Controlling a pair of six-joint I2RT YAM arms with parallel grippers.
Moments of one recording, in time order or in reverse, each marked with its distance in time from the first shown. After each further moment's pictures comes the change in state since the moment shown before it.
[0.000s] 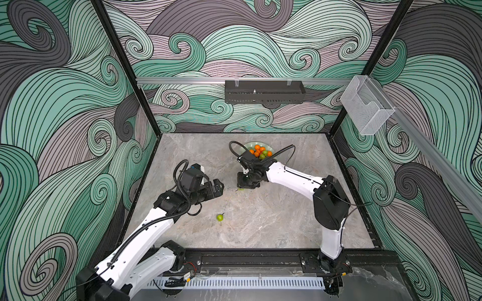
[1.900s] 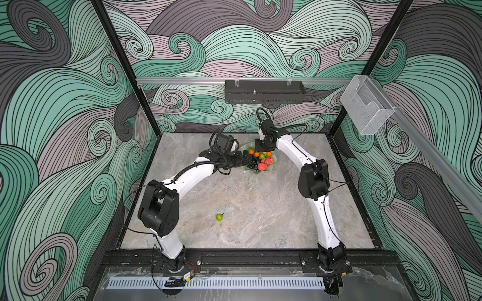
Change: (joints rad) left arm -0.024 0.743 0.548 0.206 0.141 0.120; right arm -0.352 0.500 0.728 -0.116 0.079 -0.420
